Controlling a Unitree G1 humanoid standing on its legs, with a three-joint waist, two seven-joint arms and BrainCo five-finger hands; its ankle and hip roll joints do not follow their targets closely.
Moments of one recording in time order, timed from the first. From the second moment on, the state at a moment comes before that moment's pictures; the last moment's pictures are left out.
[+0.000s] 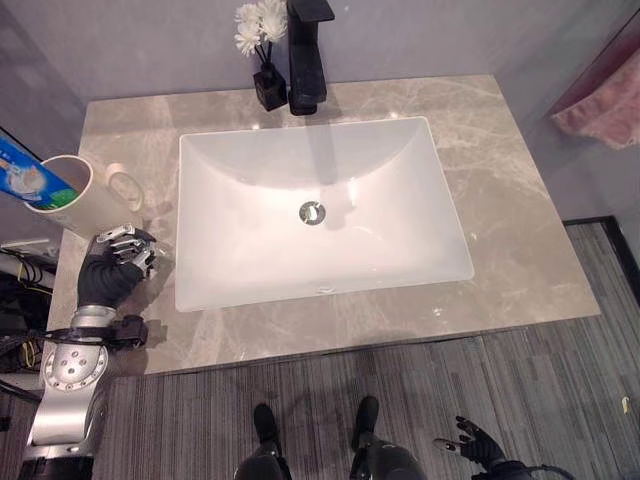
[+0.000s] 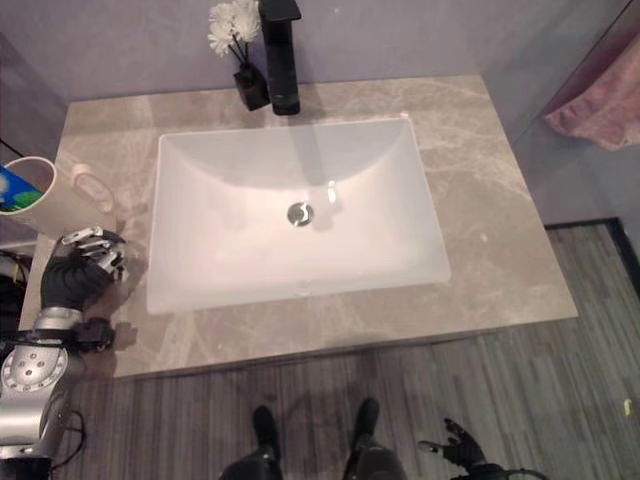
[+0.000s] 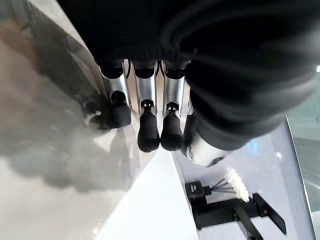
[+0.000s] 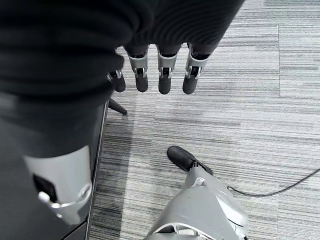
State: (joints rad) left arm 0.14 0.62 0.23 -0.15 -0.38 -0.13 0.02; right arm 0.15 -0.40 0.16 0.89 0.14 -0.12 0.07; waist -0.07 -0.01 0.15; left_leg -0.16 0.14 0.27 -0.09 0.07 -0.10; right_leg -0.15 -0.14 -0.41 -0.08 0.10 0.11
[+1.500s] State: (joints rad) left arm -0.06 0.75 0.26 0.01 -0.50 -0.17 0.07; right arm 0.11 -0.41 0.19 0.88 0.12 -0.12 0.07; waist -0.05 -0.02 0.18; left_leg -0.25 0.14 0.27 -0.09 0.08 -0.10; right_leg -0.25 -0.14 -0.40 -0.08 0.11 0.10
